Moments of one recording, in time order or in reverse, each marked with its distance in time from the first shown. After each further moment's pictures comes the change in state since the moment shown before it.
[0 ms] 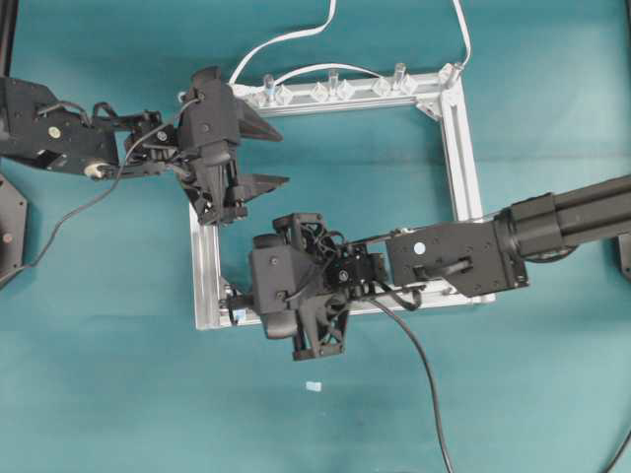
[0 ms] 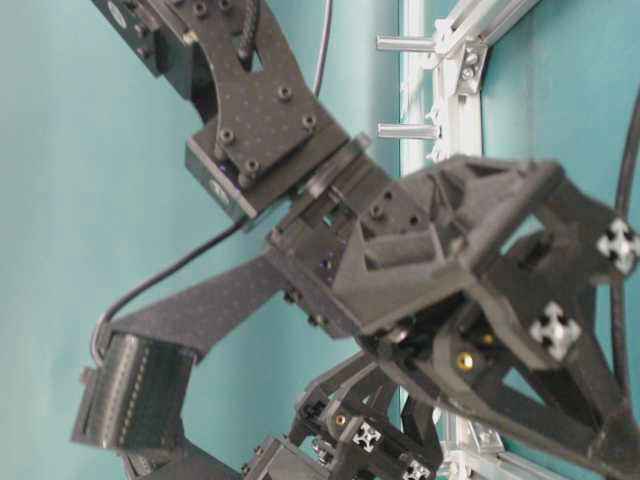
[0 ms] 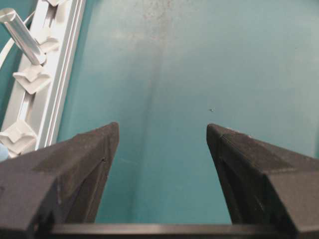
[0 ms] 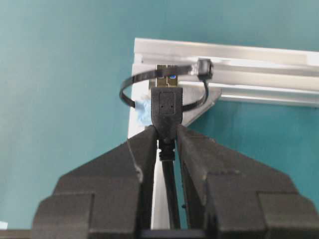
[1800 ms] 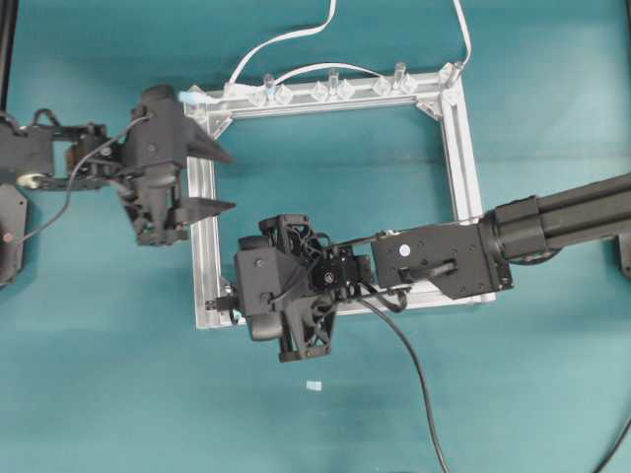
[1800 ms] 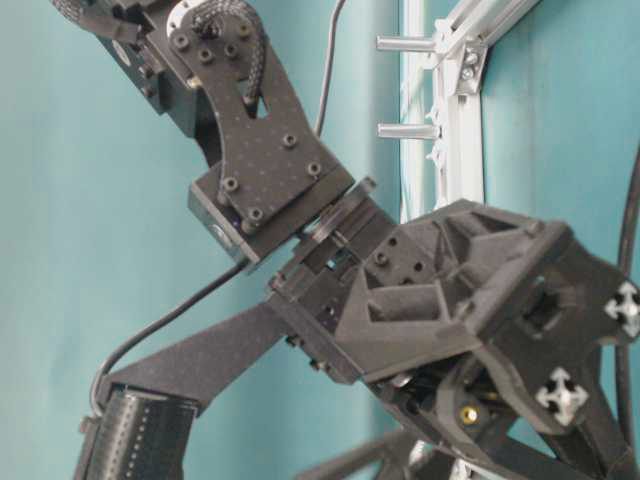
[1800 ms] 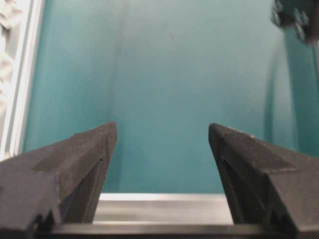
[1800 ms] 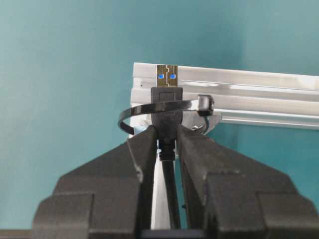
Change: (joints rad) left arm -0.057 -0.249 0.141 0.000 0.227 0.000; right arm 0.000 0.034 -0.054 -0.003 0.009 0.002
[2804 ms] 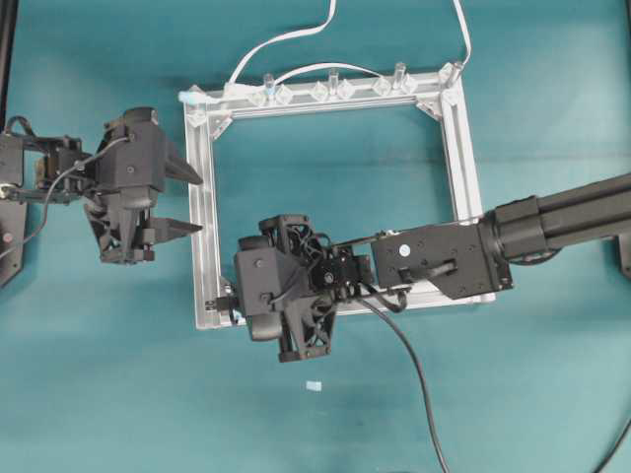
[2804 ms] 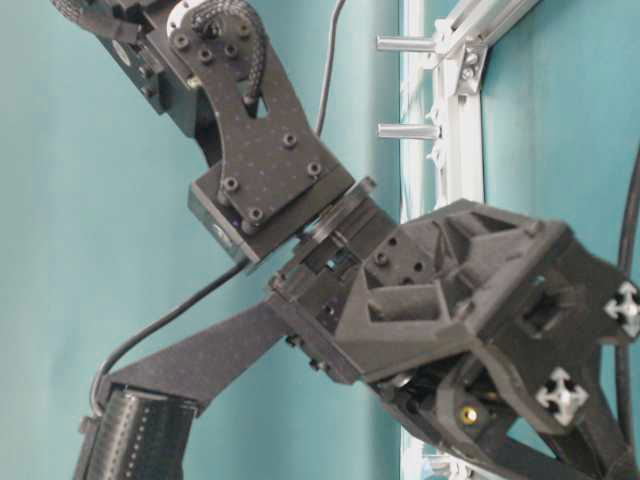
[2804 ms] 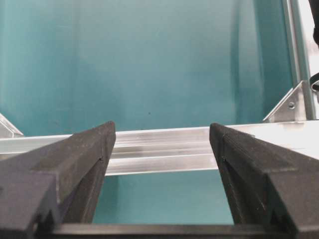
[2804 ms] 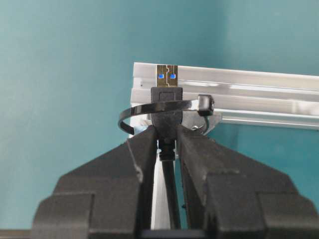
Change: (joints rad) left arm -0.049 -0.094 0.032 0.000 0.172 0.000; right arm 0.000 0.000 0.000 -0.002 0.000 0.000
